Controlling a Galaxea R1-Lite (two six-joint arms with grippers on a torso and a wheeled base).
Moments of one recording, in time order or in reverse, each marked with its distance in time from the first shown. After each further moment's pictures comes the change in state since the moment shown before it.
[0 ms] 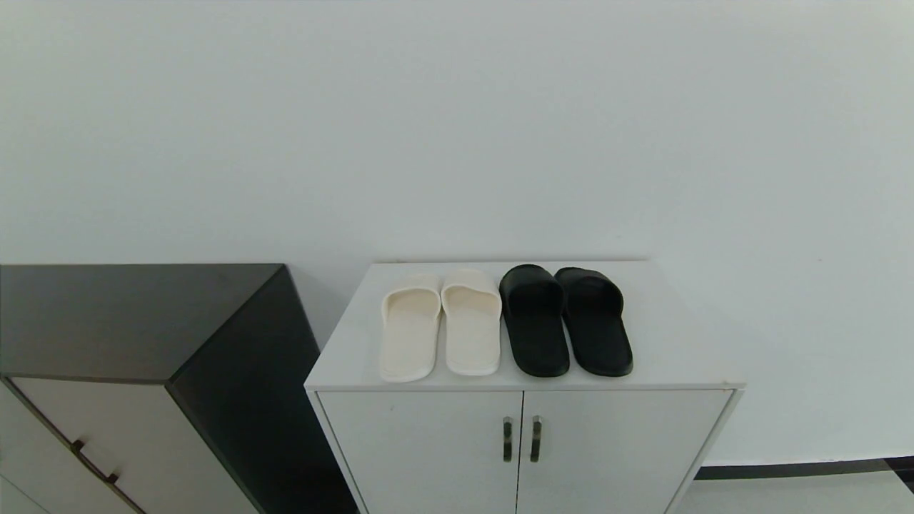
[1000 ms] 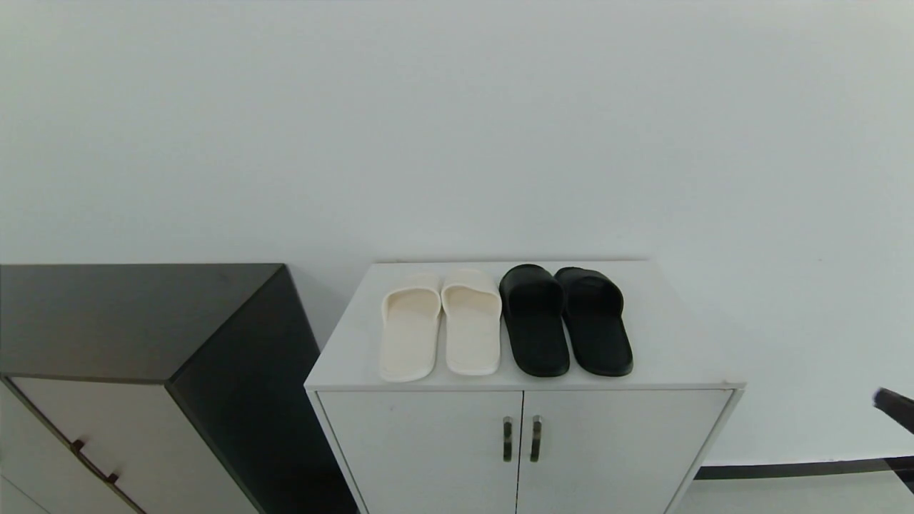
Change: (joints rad) left arm 0.000 0.000 0.000 0.000 0.002 -0.010; right arm 0.319 0.809 -0.354 -0.295 0.057 0.166
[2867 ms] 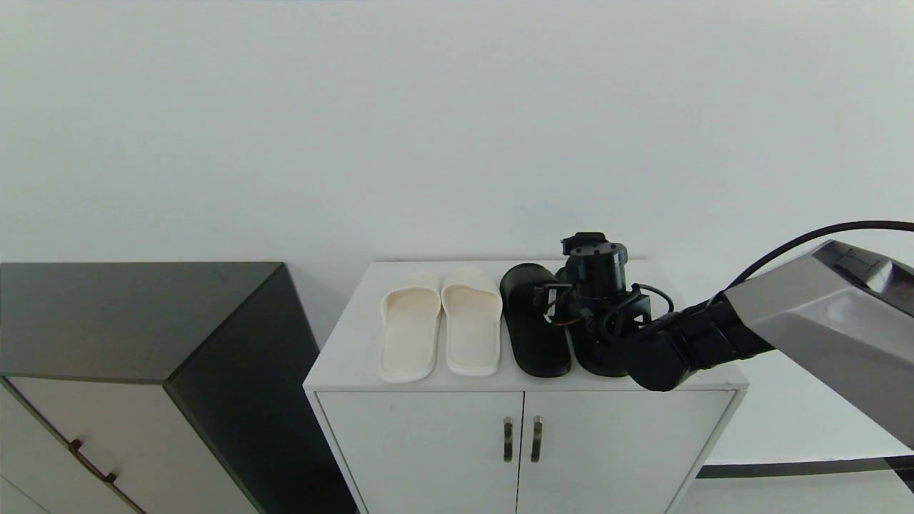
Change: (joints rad) left arm 0.000 0.000 0.000 0.000 -0.001 -0.003; right arm 0.266 1.423 -0.989 -0.331 -0.589 0.039
